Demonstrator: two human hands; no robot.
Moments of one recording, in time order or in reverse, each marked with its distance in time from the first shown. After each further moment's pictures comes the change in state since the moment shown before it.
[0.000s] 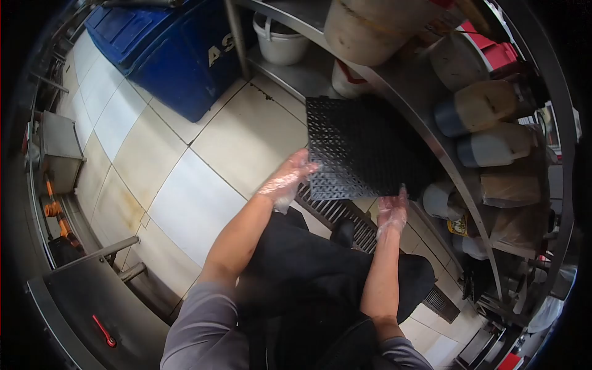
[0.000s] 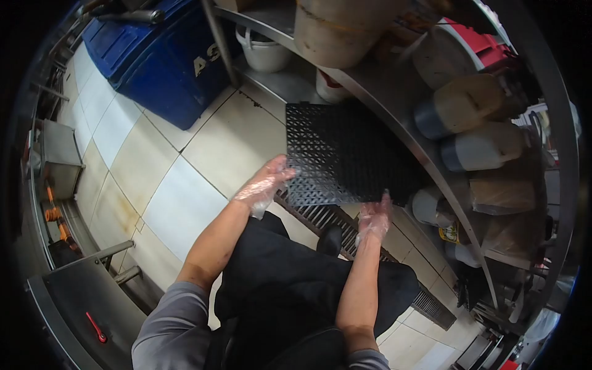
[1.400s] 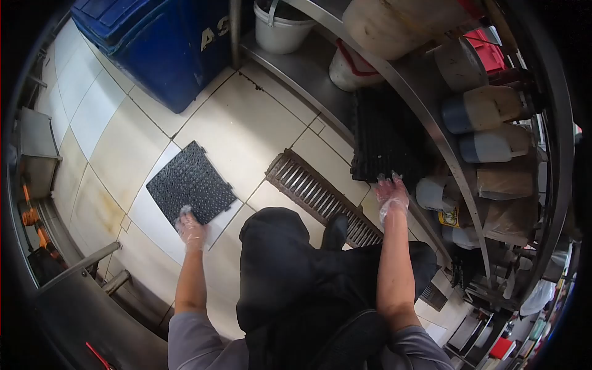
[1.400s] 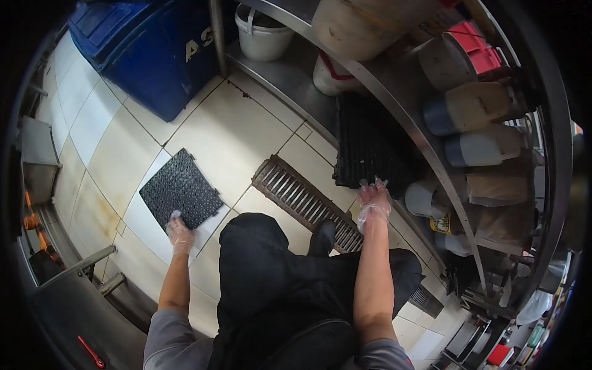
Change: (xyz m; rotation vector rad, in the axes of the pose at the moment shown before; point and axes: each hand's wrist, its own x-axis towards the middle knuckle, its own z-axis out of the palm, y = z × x) left_hand -0.196 -0.205 -0.286 1.542 0.818 -0.168; right_hand 0.019 0.003 0.019 -0.338 0.184 0.044
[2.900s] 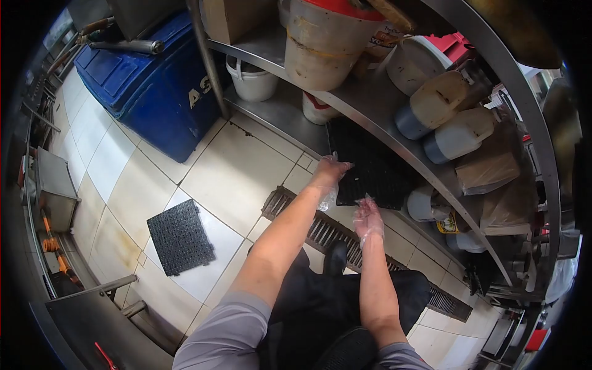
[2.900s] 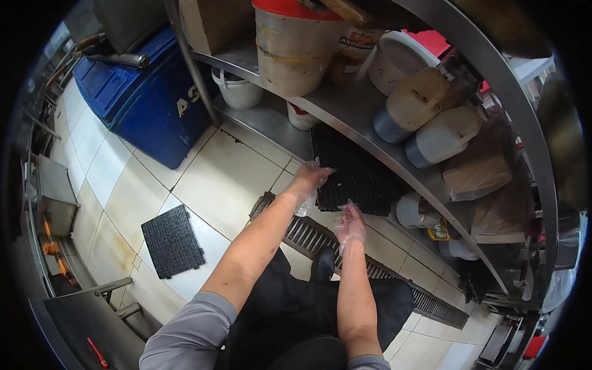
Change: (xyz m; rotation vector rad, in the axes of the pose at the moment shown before) left_hand 0.082 0.531 -0.129 -1.456 -0.714 0.292; right_hand 0.010 0.030 -0.013 0.354 -0.234 0.102
